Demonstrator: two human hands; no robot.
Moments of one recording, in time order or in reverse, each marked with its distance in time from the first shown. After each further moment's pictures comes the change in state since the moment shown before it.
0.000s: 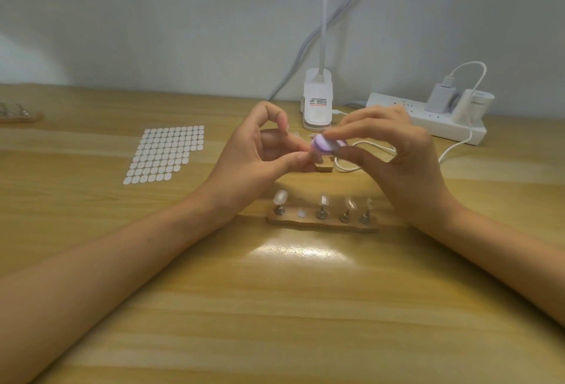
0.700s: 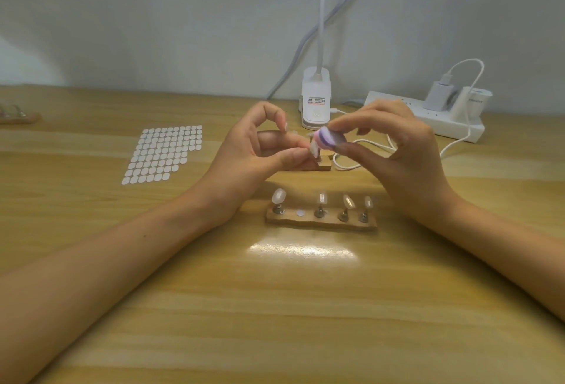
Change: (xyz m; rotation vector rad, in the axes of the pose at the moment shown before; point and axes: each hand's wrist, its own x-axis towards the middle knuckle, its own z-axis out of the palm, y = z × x) left_hand 0.001 -0.001 -0.002 -0.118 -0.036 -0.036; right_hand 0.000 0.003 -0.003 -0.060 0.027 0.018
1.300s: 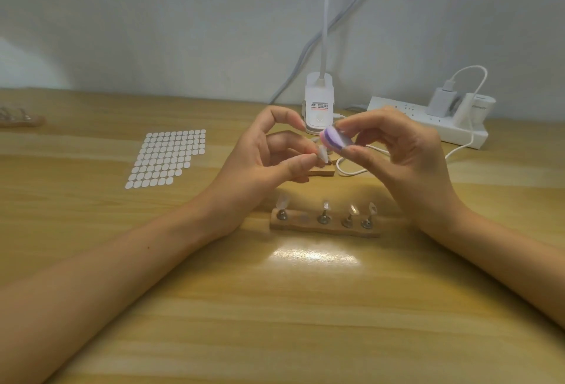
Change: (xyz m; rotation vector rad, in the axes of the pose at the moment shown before) left_hand -0.002 0.003 0.003 0.011 -0.051 0.013; right_hand 0.001 -0.004 0.000 0.259 -0.003 0.125
